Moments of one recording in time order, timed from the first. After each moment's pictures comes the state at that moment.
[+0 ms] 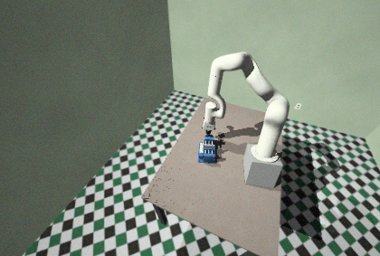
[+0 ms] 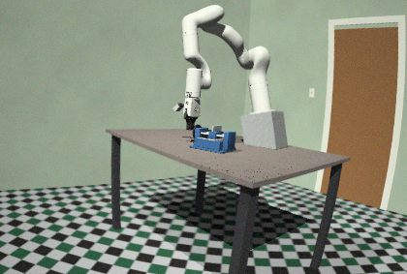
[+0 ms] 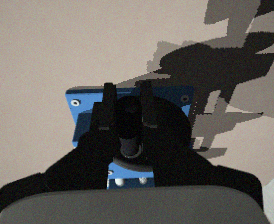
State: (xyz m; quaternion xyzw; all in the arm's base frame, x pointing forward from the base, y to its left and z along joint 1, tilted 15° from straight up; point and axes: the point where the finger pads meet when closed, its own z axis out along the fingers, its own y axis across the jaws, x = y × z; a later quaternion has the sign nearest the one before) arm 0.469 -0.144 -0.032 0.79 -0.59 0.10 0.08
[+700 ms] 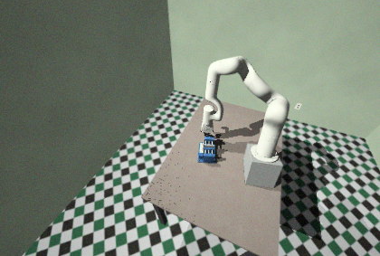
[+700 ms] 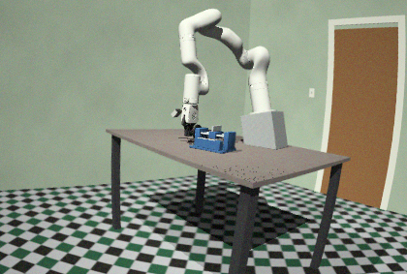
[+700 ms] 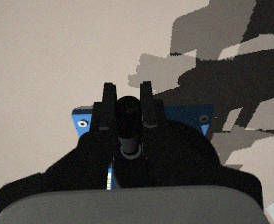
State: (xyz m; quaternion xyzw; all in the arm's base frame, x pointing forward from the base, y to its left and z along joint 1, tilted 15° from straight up) arm 0.484 -0.148 -0.064 0.79 -0.59 0.10 0.08
